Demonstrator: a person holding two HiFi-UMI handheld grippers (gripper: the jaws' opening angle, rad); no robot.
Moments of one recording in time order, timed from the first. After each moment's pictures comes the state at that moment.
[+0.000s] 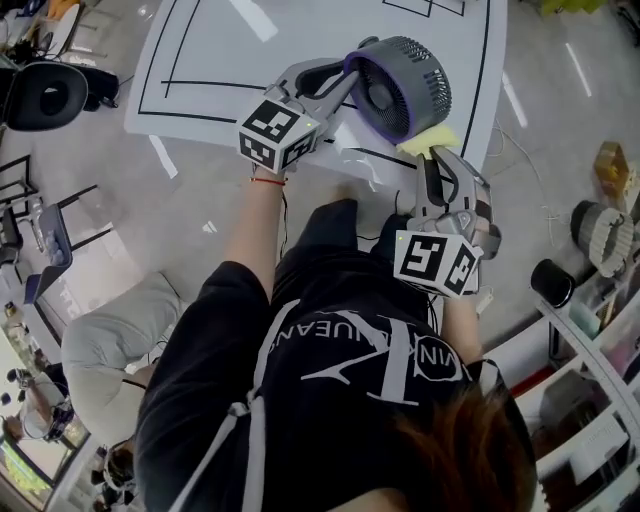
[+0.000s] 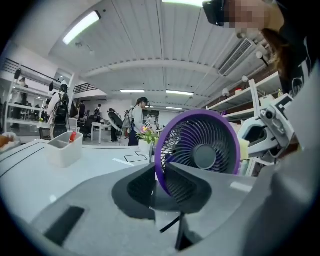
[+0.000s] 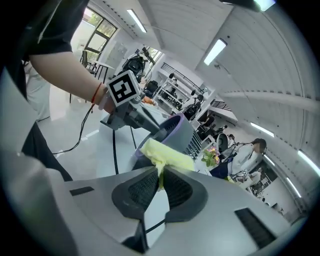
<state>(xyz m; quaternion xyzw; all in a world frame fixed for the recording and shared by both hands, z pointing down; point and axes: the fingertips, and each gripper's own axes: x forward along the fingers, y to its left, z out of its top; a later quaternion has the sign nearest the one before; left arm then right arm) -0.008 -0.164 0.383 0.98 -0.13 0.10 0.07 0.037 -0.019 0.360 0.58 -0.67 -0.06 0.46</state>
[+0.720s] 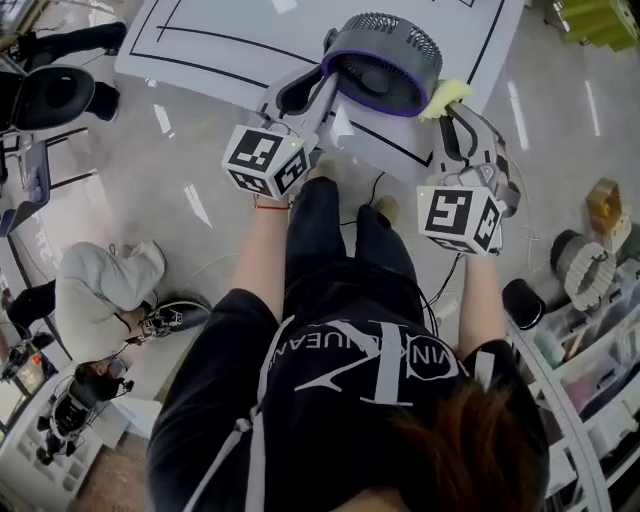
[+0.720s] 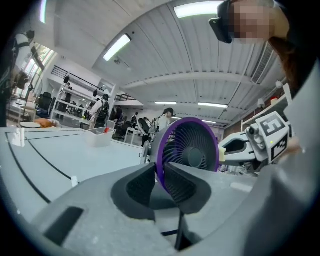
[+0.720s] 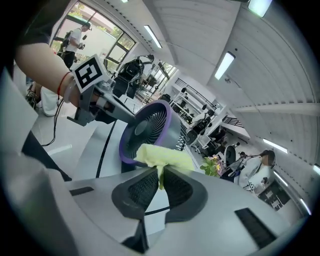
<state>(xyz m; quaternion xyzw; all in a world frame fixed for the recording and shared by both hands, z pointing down) -0.027 -0.092 0.381 0.93 -0.33 0.02 0.14 0.105 -0.027 0.359 0.51 -0.73 -0.13 0.43</state>
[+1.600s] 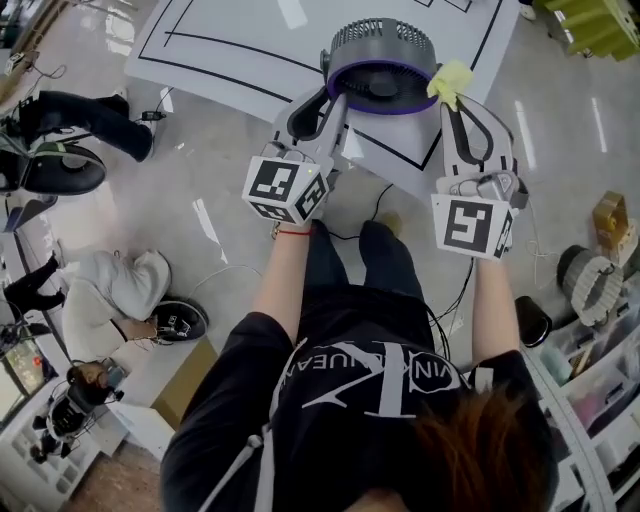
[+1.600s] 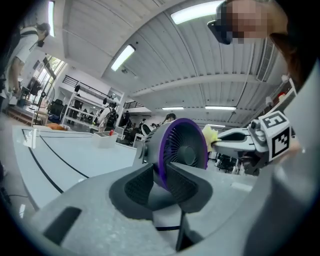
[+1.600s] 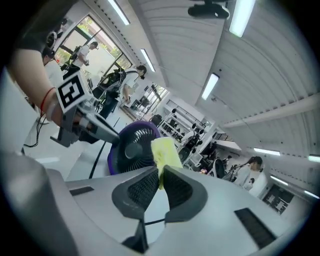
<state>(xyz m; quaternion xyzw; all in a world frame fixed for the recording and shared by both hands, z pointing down) -0.027 -0.068 0.376 0.91 -0.39 -0.01 0.13 0.105 -0.029 0.317 0.53 -0.75 -0.20 0.33</state>
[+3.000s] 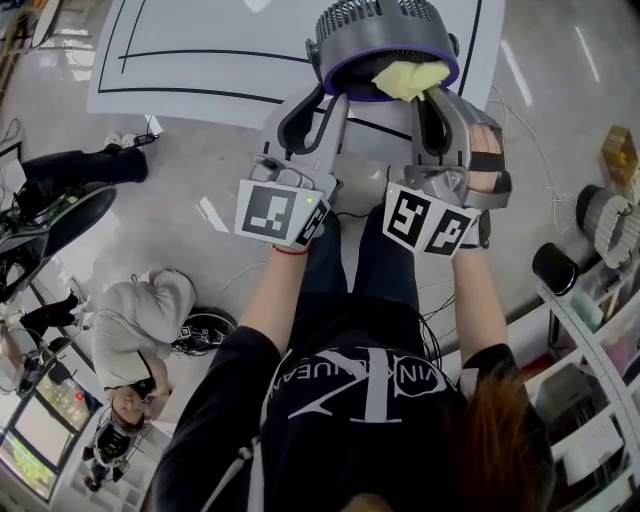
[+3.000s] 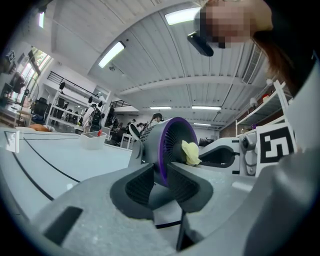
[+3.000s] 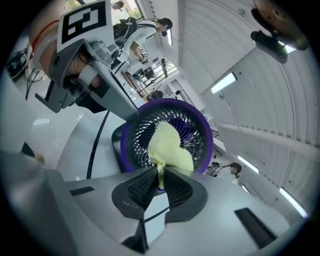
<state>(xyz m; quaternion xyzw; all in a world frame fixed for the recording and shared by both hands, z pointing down) -0.018 -0.050 0.372 0.94 -0.33 0.00 0.10 0.075 -0.025 0.376 0.57 -0.63 -0.24 0.47</state>
